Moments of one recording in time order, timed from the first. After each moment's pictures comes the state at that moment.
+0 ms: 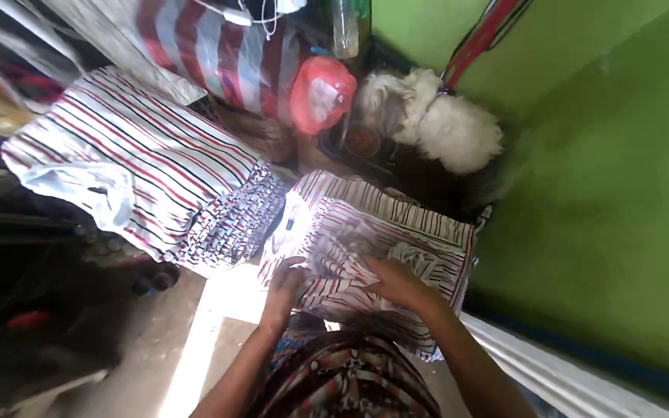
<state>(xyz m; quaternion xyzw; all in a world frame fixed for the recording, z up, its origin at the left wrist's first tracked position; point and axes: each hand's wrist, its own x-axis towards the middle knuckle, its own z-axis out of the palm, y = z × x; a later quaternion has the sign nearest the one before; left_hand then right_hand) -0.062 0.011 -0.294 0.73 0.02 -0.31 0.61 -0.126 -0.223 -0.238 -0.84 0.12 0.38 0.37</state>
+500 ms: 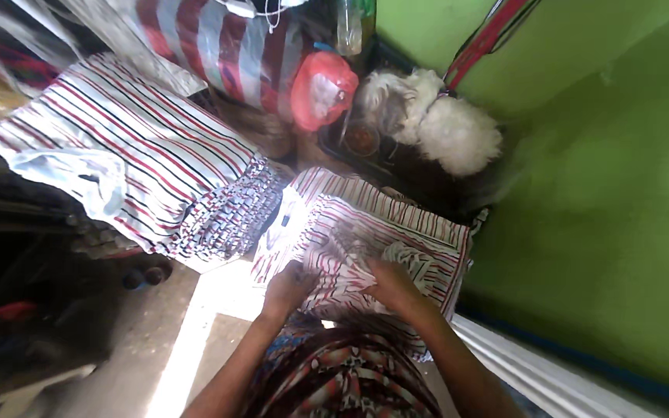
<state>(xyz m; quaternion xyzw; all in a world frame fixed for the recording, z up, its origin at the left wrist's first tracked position) -0.053 -0.003 -0.302 0.87 -0.08 -0.41 0.25 -0.135 -0.216 -0.242 -0.85 0.18 0.39 0.31</state>
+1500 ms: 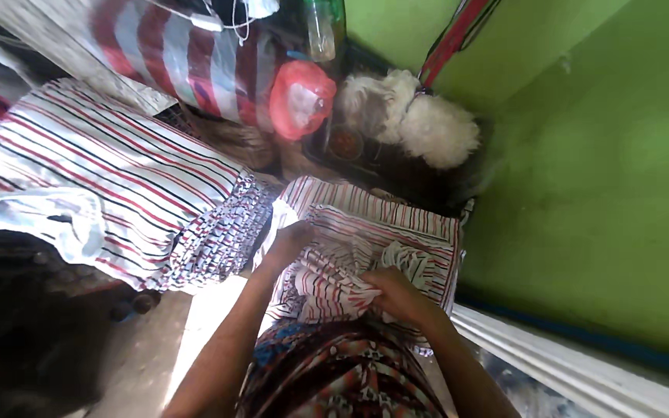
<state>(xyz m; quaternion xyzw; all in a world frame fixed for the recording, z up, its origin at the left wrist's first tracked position) 0.048 -0.048 -0.318 0.77 -0.20 -0.43 0.42 -0.151 -0.222 -0.241 -0.86 0.07 0.29 0.41</state>
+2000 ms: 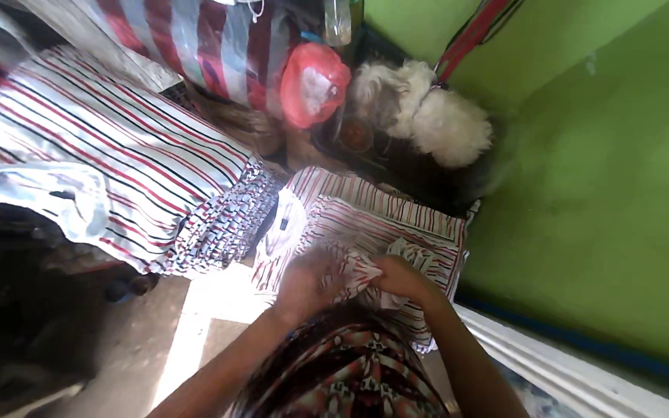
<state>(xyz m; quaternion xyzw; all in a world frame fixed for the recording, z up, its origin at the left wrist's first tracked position) -0.036 -0.016 -0.286 0.83 -0.40 -0.21 0.32 -0.119 -0.230 -0.243 -0.82 0.16 0.40 0.37</state>
